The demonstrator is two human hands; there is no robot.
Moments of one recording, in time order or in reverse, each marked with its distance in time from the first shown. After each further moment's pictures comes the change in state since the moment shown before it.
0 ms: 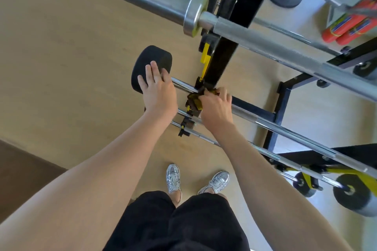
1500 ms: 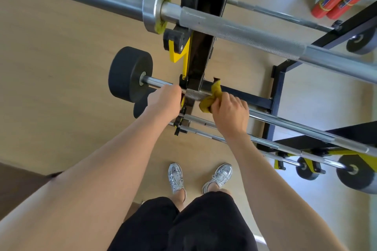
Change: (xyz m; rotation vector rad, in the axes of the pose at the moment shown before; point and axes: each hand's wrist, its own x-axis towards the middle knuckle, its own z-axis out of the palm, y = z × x) left_hand 0.012 0.052 0.006 -0.075 -0.260 0.241; right_hand -0.025 0.074 0.038 0.184 0.279 0.311
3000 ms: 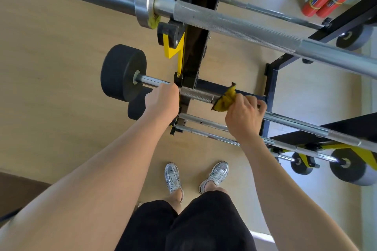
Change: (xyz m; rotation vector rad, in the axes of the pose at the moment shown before) left_hand -0.011 0.012 -0.006 -0.028 0.023 -0.039; right_hand -0.011 0.041 -0.014 -0.120 -0.043 0.144
